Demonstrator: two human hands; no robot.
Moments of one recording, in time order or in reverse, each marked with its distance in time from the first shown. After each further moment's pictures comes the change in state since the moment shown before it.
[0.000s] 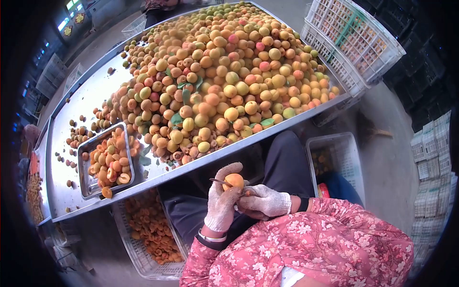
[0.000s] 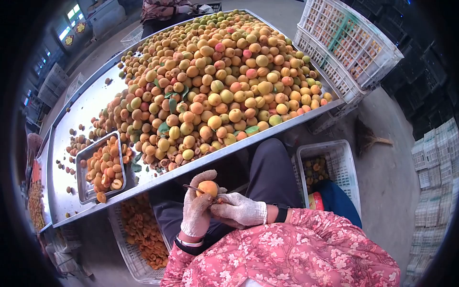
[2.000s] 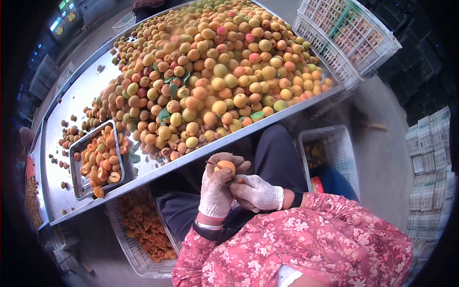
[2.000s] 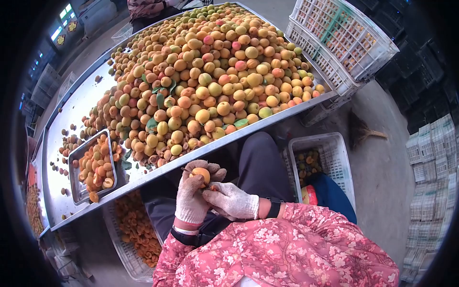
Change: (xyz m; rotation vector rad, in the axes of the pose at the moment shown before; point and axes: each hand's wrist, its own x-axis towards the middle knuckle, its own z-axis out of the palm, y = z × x) left_hand 0.026 -0.011 0.015 -0.347 0.050 -0.043; right_hand -0.002 -0.007 -0.005 -0.026 0.175 -0.023
